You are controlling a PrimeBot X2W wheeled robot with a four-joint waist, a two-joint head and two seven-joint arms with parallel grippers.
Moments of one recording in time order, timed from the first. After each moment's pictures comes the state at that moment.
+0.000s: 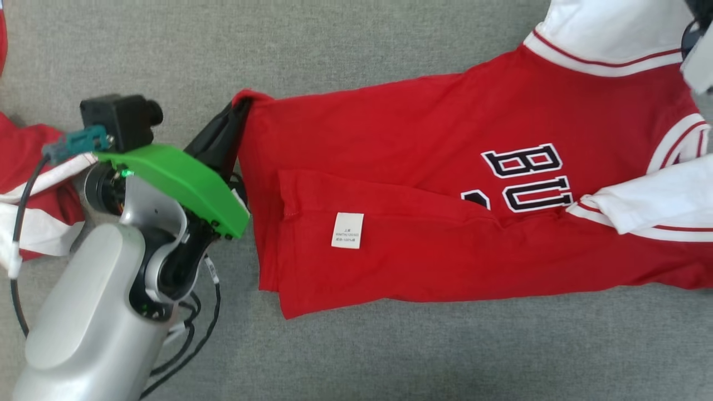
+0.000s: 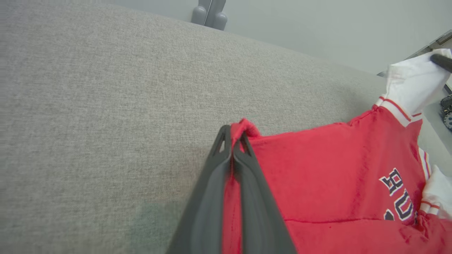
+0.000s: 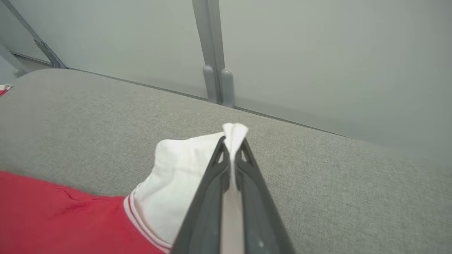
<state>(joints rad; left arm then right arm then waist) -0.59 0.37 -0.48 0.01 -0.89 0.10 0.23 -0.91 -0.69 0.36 0.20 0.75 0.13 0.33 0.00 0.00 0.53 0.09</state>
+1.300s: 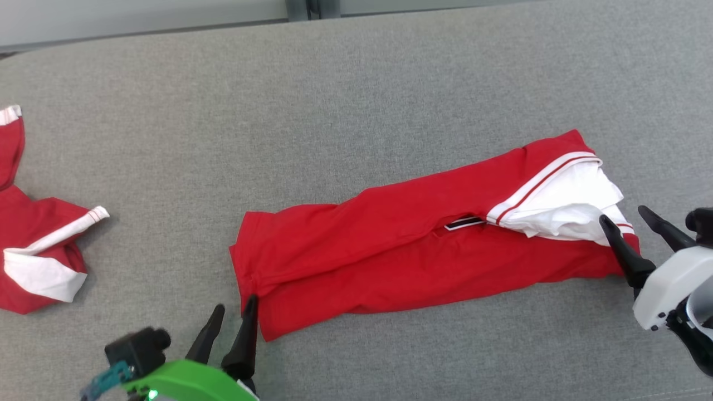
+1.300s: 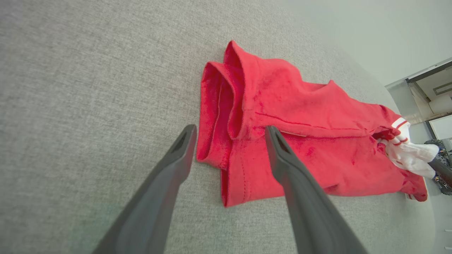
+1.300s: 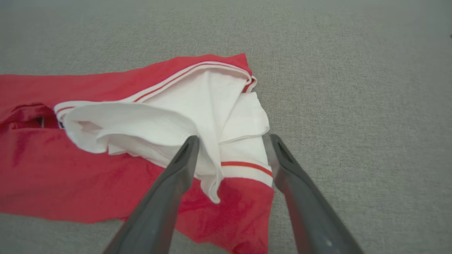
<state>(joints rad) 0.04 0.33 -0.44 -0.08 -0.95 0.21 -0.04 -0.16 -0.54 0.15 0.15 0.56 0.13 0.13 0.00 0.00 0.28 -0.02</state>
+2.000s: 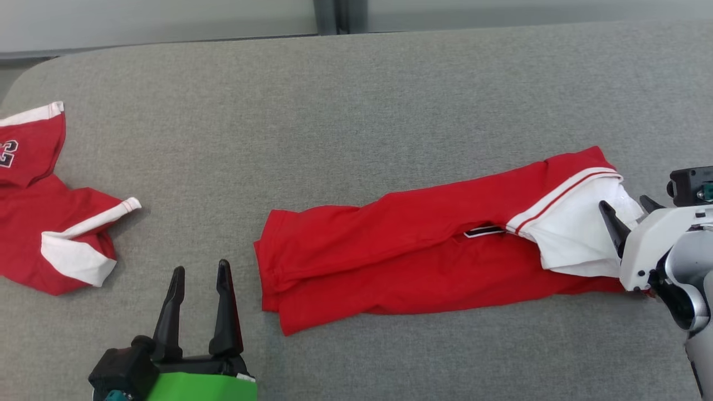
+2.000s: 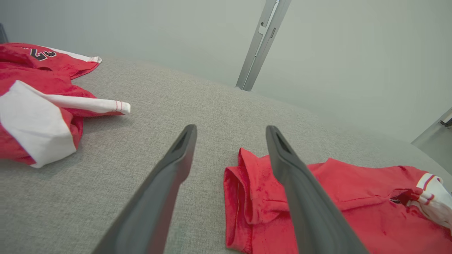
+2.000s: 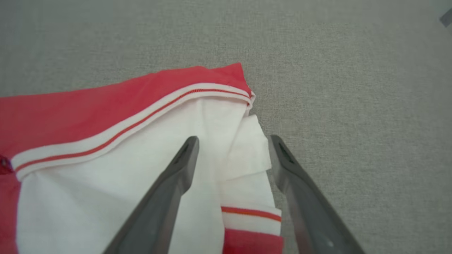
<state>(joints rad) 0.10 0.07 -0.18 -0.06 -0.44 0.04 -0.26 -0.30 -0.36 -0.01 0.26 0.33 0.13 0.40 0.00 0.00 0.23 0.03</state>
